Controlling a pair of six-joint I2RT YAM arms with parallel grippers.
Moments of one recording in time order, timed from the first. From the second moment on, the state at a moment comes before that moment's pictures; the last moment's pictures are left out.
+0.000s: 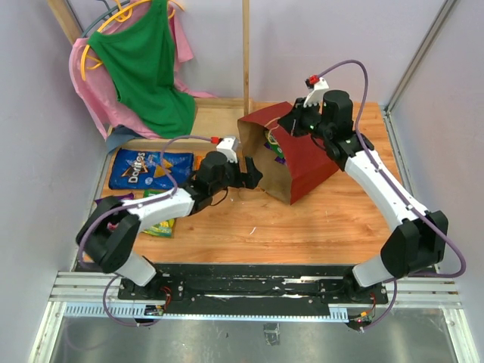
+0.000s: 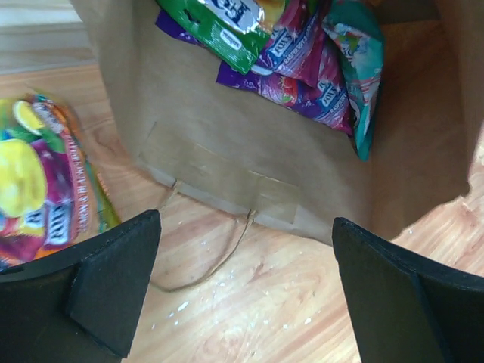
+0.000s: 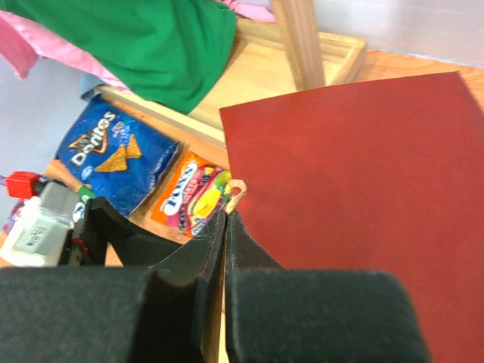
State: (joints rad) left arm -0.68 1.46 0.80 0.32 -0.05 -0.46; right arm 0.37 1.48 1.36 -0.13 -0.34 0.29
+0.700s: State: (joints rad) left arm -0.70 2.07 1.30 0.54 0.15 -0.56; right arm 0.10 1.39 1.33 -0.22 -0.22 0.27
